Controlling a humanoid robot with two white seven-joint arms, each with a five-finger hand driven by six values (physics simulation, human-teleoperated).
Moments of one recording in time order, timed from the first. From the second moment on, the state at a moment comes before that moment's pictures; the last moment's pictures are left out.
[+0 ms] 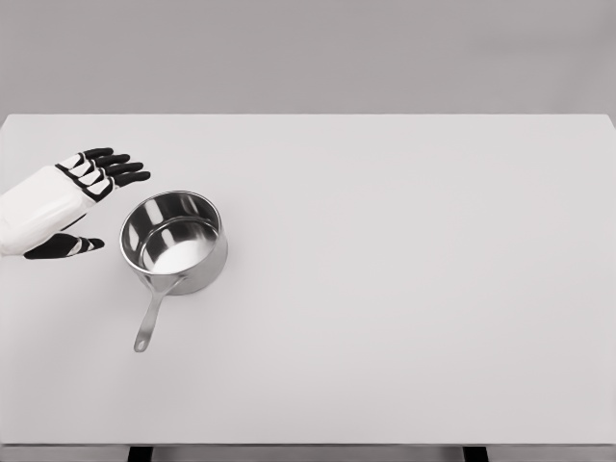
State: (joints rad) left arm 0.01 0.77 0.07 -1.79 -0.49 -0.61 -0.27; right arm 0.06 0.00 -0.08 0.05 -0.27 -0.07 0.21
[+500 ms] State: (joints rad) left arm -0.22 0.99 -0.24 -1.80 -0.30 -0.61 -0.27; right arm 0.06 0.00 -0.08 0.05 -0.27 -0.07 0.21
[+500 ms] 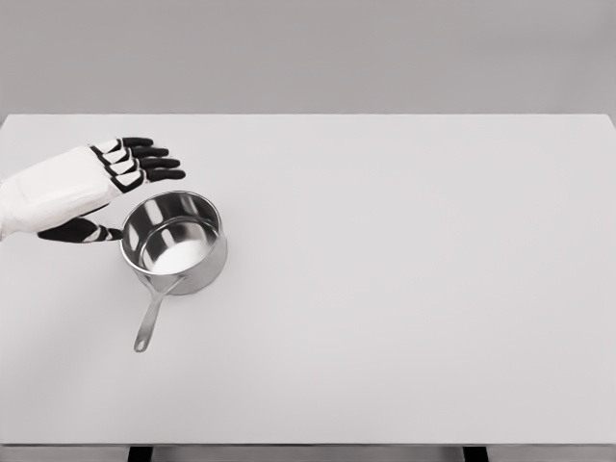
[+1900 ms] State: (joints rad) left arm -0.25 0.94 -0.55 -1.80 -0.27 -0.61 -0.26; right arm 0.06 0.00 -0.08 0.05 -0.27 -0.07 0.21
